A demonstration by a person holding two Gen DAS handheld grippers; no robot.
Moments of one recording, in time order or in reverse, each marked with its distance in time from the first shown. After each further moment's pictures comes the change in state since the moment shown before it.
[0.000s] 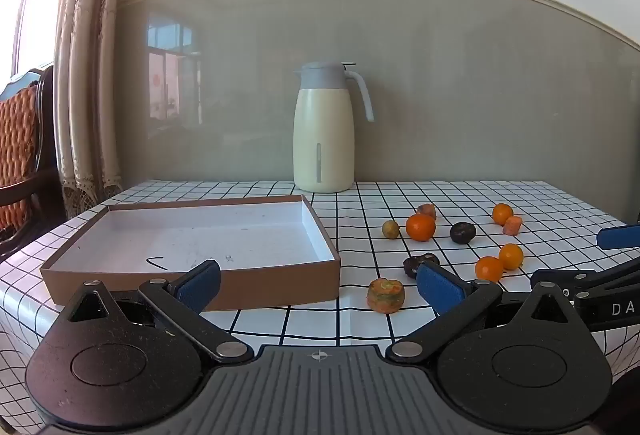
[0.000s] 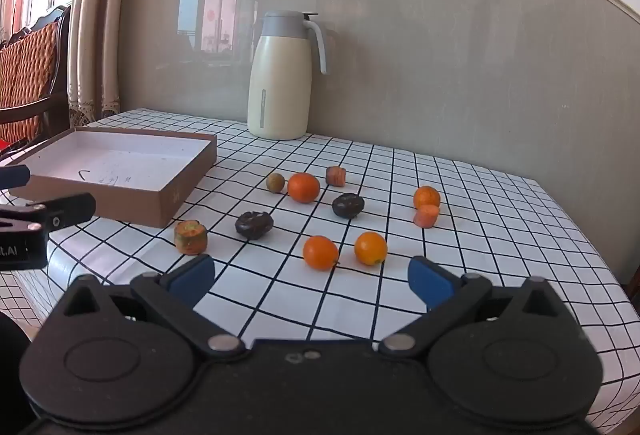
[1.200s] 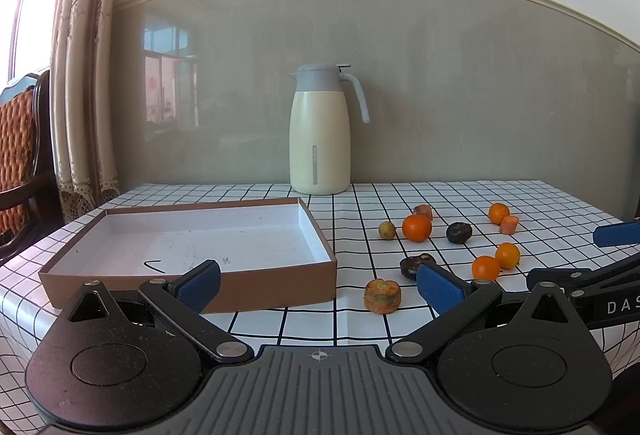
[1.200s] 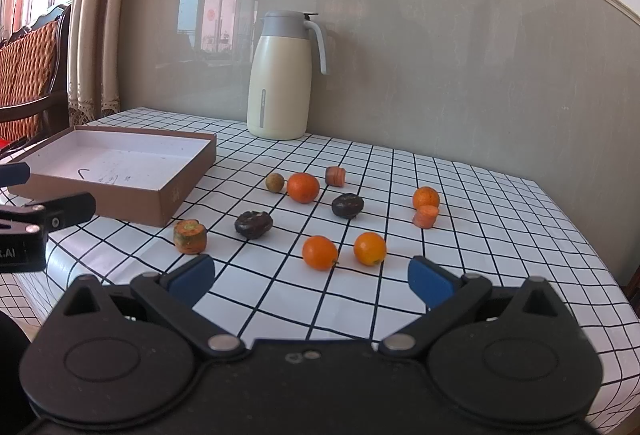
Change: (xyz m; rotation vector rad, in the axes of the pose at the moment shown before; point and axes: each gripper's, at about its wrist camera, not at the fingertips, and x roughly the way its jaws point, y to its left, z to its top) left arm -0.002 -0.004 0.002 0.014 -0.005 -0.007; right arm 0.000 0.000 0.000 -0.005 0.004 0.000
